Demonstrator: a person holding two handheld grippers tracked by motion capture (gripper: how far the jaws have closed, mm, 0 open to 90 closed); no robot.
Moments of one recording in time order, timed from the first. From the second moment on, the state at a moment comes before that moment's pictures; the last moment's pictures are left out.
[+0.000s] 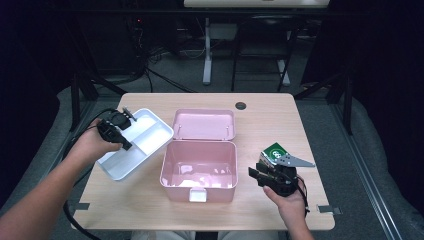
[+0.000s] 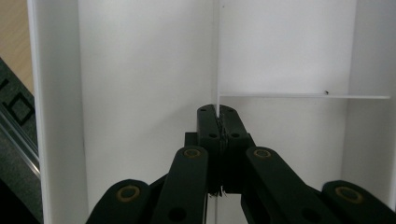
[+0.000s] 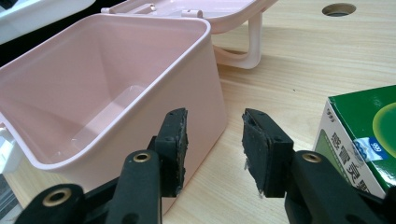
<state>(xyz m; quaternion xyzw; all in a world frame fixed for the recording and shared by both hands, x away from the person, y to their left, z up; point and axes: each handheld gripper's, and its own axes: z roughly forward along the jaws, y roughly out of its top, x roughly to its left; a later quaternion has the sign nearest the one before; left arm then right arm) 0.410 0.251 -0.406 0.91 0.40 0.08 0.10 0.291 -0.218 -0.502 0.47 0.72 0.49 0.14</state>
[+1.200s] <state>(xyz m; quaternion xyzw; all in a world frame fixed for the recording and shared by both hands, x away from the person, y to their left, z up) 0.417 0.275 -0.539 0.88 0.47 0.04 0.09 0.292 -0.217 -0.502 0.47 0.73 0.48 0.15</state>
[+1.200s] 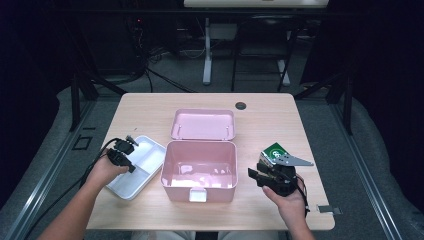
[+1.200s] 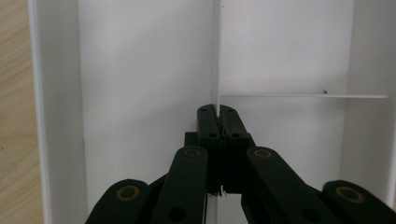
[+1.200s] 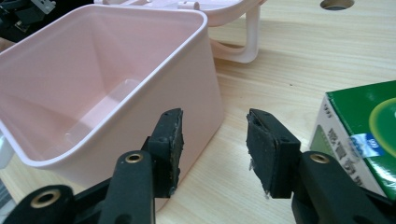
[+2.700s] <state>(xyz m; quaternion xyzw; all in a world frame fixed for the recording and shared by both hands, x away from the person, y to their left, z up) 0.373 0.296 -0.520 0.84 0.50 0.08 0.20 0.405 -0.232 -0.459 0.48 0.86 0.17 0.09</state>
